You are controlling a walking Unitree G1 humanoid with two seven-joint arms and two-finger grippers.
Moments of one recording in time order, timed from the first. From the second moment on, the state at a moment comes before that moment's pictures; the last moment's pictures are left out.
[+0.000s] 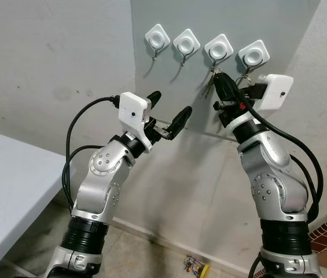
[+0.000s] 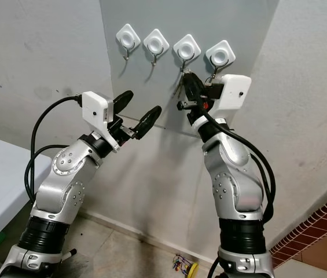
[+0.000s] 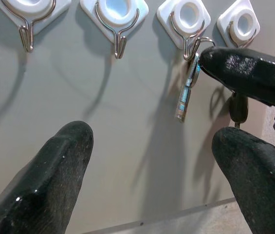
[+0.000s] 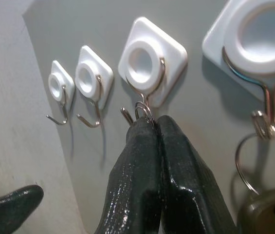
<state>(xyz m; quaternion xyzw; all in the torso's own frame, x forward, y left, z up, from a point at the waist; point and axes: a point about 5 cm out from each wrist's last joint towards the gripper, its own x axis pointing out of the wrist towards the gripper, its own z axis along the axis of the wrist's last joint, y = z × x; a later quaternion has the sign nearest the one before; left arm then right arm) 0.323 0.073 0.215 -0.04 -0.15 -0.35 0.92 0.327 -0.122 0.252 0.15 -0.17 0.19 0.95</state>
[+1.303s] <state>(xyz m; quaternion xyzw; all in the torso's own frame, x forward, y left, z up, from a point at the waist) 0.320 0.070 0.220 -0.05 -0.16 -0.34 0.92 0.325 -0.120 0.236 0.14 -0.15 0.21 0.96</state>
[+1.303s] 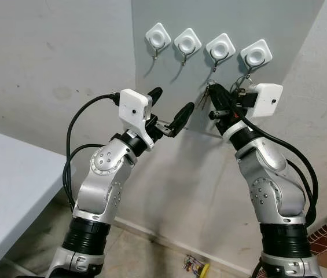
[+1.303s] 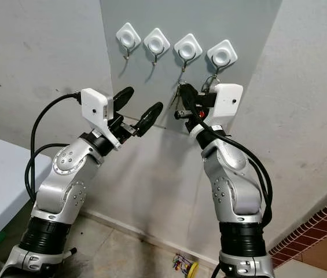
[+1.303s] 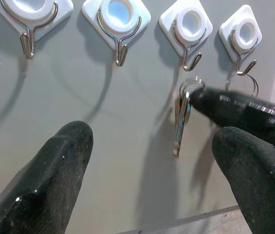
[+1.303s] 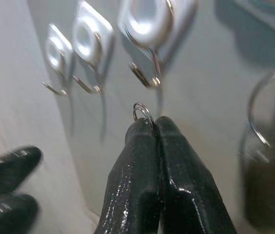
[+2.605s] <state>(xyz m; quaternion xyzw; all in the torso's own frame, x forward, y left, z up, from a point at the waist) 0.319 0.068 0.223 -0.05 -0.17 -0.34 0.92 0.327 -0.122 0.256 0.25 -0.12 0.21 0.94</state>
